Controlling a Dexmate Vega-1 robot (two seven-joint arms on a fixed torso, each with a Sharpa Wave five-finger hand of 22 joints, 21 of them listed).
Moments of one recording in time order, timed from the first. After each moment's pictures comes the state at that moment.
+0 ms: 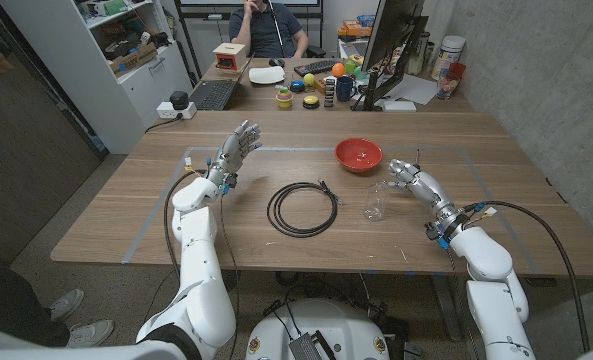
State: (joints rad) left arm 0.73 -0.26 -0.57 -1.25 0.30 -0.16 -0.72; left_hand 0.24 0.07 0.41 0.12 0.22 0.22 -0.02 0.19 0.18 0.21 0.03 0.20 0.19 0.12 0.01 0.19 0.19 0.03 0.01 0.68 0.18; right arm -1.33 0.07 0.30 -1.78 -0.32 0.38 0.47; right_hand 0.30 -0.18 0.11 -0.08 0.31 0.09 0.13 0.19 0.20 0.25 0.16 0.21 0.20 0.28 0.11 0.18 0.18 0.26 0.08 0.59 0.17
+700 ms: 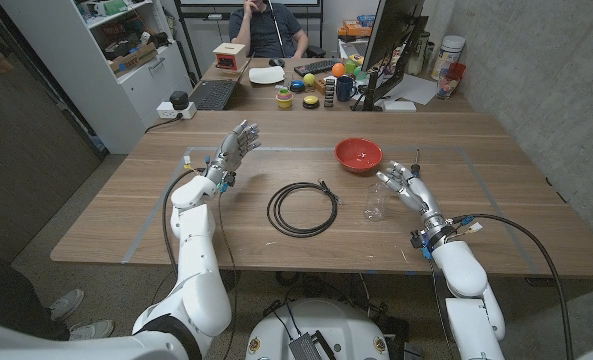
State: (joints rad) left arm 0.68 -0.23 -0.59 -1.18 0.30 -0.18 -0.72; left_hand 0.24 0.07 0.41 0.12 0.22 0.22 -0.02 0.19 0.18 0.21 0.03 0.20 0.19 0.12 0.01 0.19 0.19 0.03 0.01 0.68 0.18; right arm -1.37 0.18 0.27 -1.76 -0.49 0.51 0.31; right_hand 0.36 -0.19 0.05 -0.14 0.36 0.06 0.12 0.19 0.20 0.22 0.18 0.21 0.20 0.26 0.10 0.18 0.18 0.30 0.06 0.55 0.16
